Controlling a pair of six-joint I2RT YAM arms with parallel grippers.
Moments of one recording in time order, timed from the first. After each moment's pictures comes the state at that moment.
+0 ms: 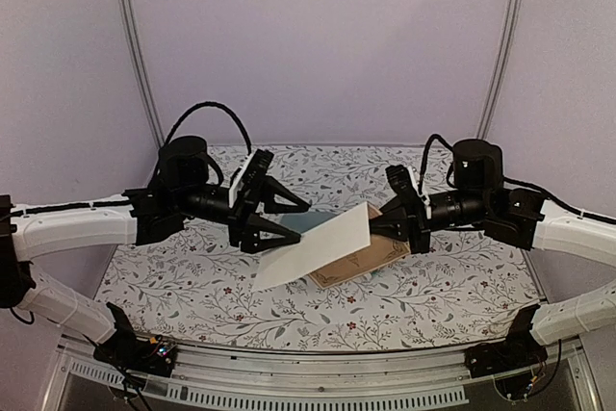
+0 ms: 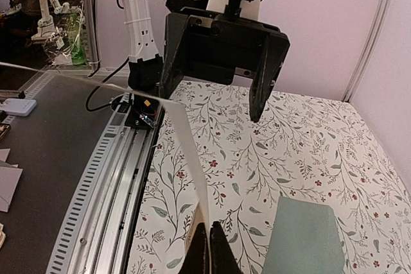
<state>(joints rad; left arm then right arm) -0.82 1.29 0.83 0.31 0.90 0.06 0.83 1.14 0.84 0.00 -0.72 -0.32</state>
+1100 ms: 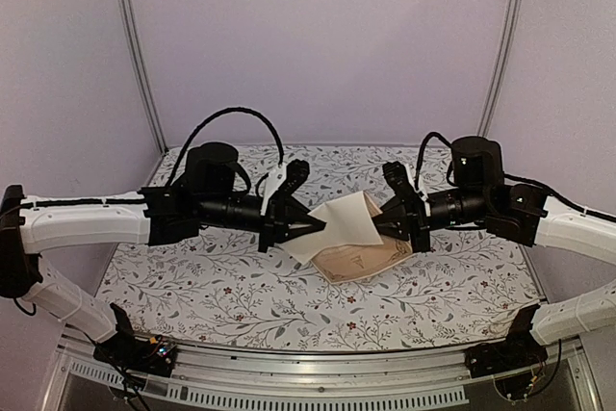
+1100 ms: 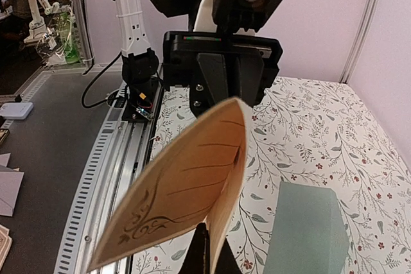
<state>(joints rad) -0.94 1.38 0.93 0.14 0.55 0.12 0.84 1.13 0.88 -0.10 -0.68 -0.30</state>
